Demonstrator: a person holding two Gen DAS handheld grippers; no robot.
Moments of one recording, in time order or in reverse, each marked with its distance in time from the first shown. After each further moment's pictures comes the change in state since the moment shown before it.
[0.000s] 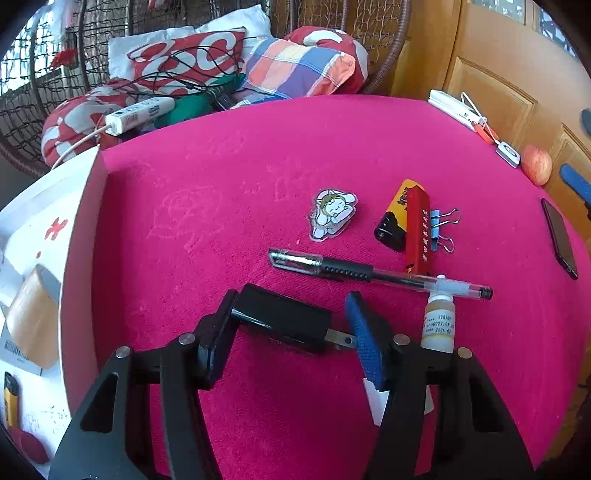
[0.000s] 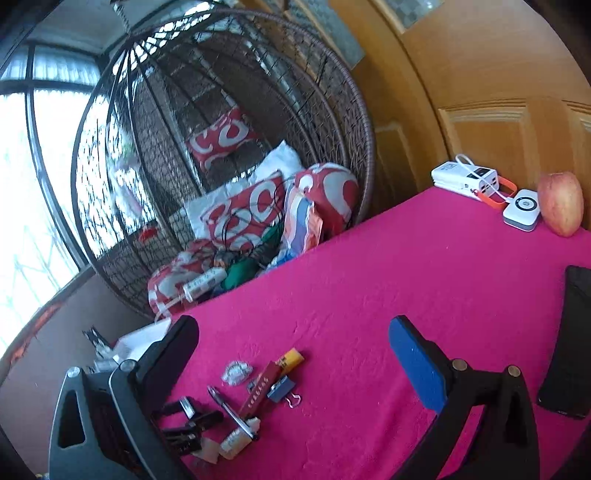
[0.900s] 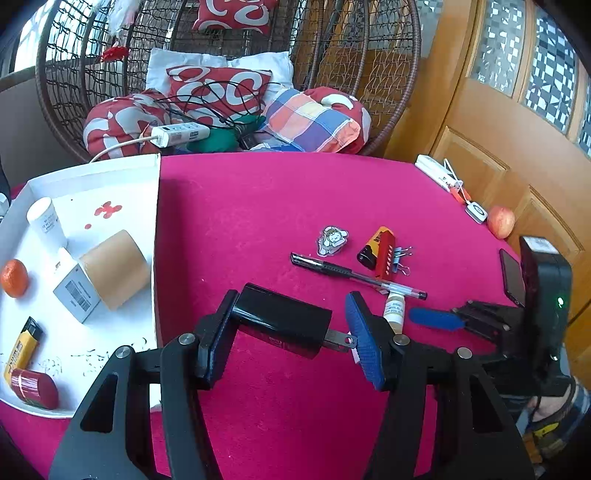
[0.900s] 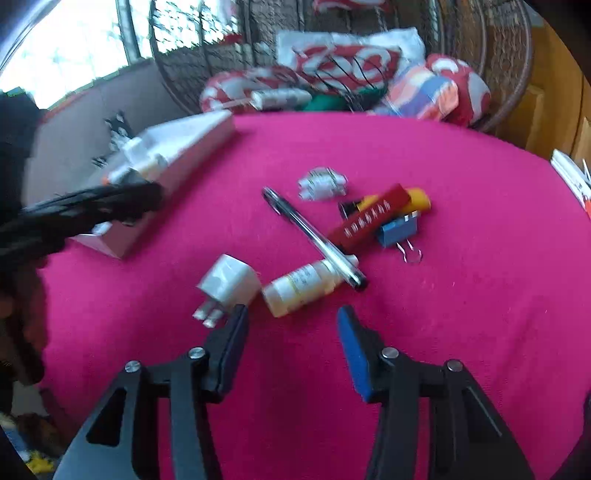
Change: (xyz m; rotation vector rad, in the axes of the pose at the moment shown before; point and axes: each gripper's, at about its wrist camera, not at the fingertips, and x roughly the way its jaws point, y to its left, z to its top) left arm -0.085 0.036 -0.026 -0.135 -0.167 -0.091; right arm 0.062 0.079 -0.110 -0.465 0.489 0.063
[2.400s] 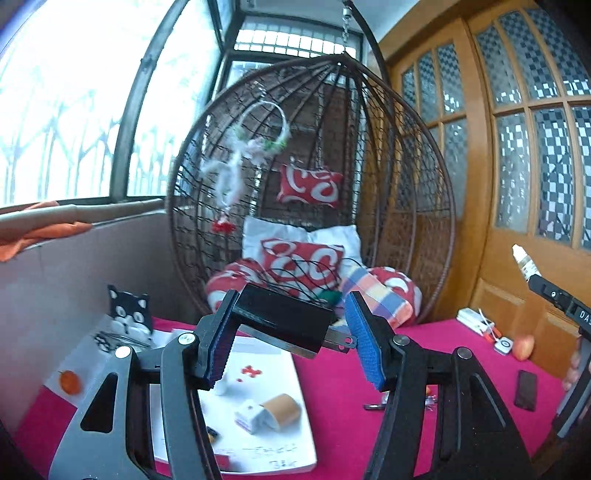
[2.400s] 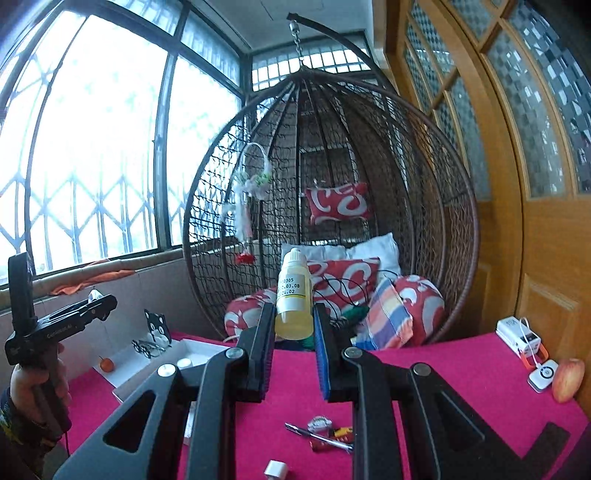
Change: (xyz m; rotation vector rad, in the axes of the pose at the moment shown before) left arm -0.237 0.047 0.034 -0.036 -0.620 0.275; right arm -0.220 0.043 0.068 -0.020 -0.770 -0.015
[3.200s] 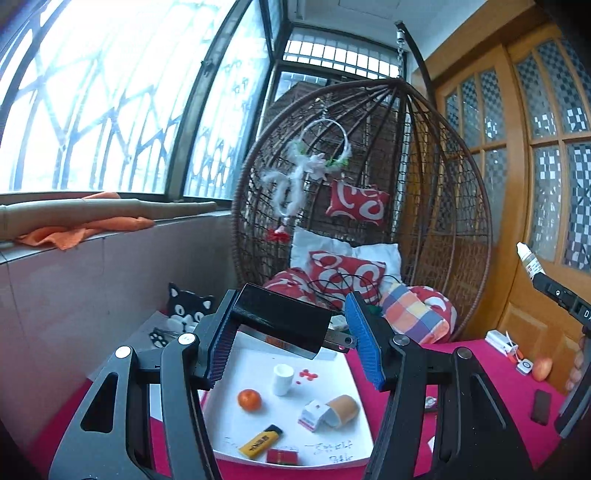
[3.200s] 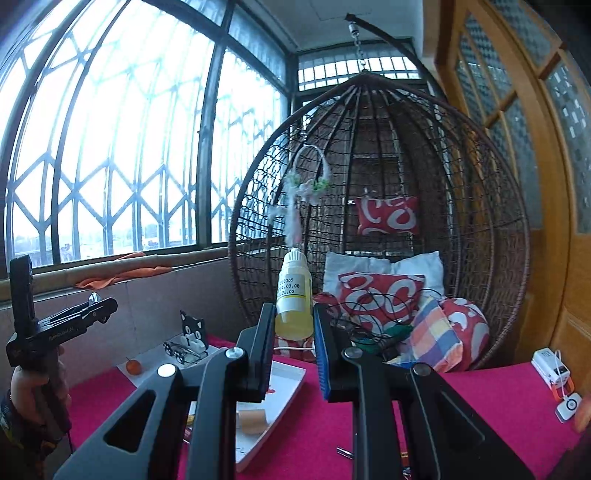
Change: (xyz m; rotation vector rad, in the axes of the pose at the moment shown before) left arm -0.041 0.082 -0.004 -0.080 -0.043 0.123; right arm 0.036 0.076 0.014 -0.085 0.001 0.129
